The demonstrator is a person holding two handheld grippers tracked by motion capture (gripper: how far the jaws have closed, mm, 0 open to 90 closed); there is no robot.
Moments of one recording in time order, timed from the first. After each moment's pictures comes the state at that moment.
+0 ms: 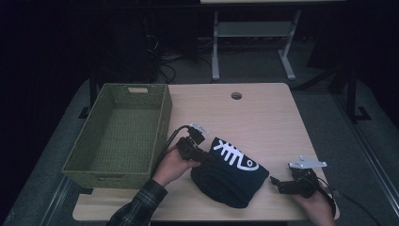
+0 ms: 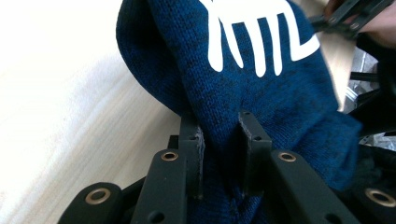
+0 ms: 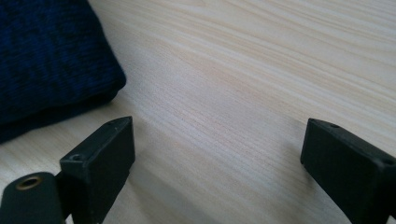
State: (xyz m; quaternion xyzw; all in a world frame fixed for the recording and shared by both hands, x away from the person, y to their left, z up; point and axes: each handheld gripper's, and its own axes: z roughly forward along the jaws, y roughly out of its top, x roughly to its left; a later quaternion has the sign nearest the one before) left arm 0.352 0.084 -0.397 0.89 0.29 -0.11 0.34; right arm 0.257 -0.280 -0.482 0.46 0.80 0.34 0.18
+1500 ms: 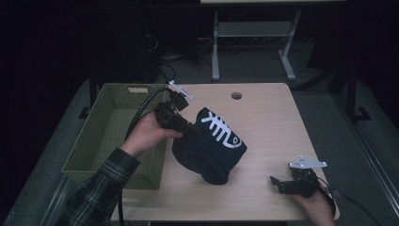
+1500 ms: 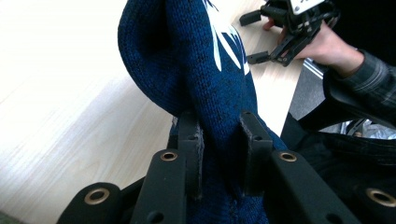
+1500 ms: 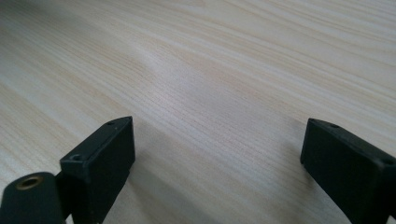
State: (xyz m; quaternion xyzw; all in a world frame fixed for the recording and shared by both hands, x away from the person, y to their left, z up) left arm 0.365 0.125 -0.263 0.90 0.27 -0.08 0.33; right arm 0.258 -0.280 -0.483 0.46 0.80 0.34 0.18
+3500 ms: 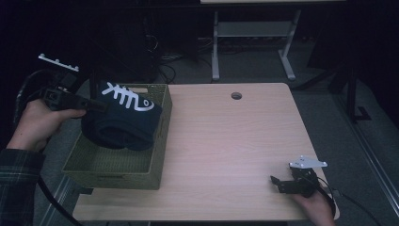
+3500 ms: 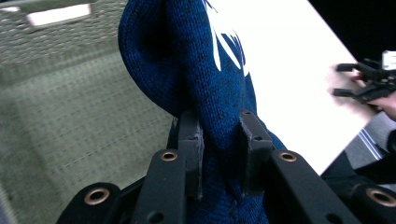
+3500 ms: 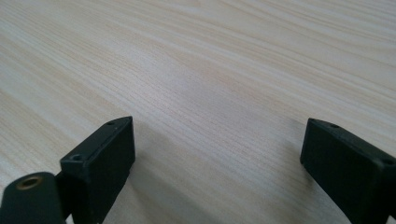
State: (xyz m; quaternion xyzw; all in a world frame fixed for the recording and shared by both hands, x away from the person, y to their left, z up) left arm 0.356 0.350 -0.201 0.81 0.48 0.03 0.34; right arm 0.258 -0.281 -0.483 0.47 0.79 0.34 0.18
